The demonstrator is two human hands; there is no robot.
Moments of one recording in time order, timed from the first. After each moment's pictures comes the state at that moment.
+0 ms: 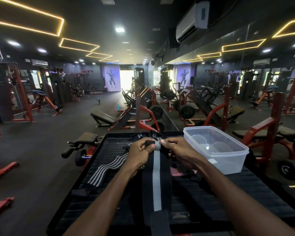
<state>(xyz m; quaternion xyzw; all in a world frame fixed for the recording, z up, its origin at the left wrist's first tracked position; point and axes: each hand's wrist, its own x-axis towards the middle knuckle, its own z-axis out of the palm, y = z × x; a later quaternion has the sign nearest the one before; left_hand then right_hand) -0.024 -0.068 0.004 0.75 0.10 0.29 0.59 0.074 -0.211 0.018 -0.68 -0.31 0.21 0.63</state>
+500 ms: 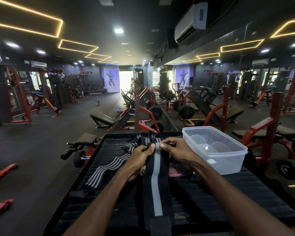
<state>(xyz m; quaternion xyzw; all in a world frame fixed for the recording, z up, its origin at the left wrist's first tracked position) -0.018 -0.061 -0.012 0.69 0.13 0.14 0.69 0.068 -0.213 0.019 -0.73 -0.32 0.12 0.59</state>
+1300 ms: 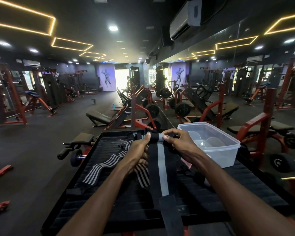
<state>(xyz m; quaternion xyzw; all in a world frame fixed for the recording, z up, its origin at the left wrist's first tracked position) -0.026 -0.081 0.014 0.74 0.15 0.14 0.64 0.070 -0.231 0.030 -0.69 -0.28 0.10 0.66</state>
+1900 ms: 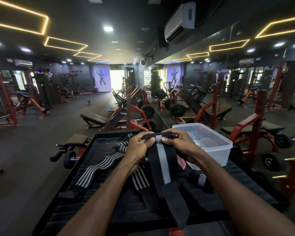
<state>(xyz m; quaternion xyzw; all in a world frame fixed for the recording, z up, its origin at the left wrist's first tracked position) -0.008 -0.099 0.018 0.68 0.10 0.25 0.68 0.082 -0.248 0.031 -0.66 -0.31 0.13 0.68</state>
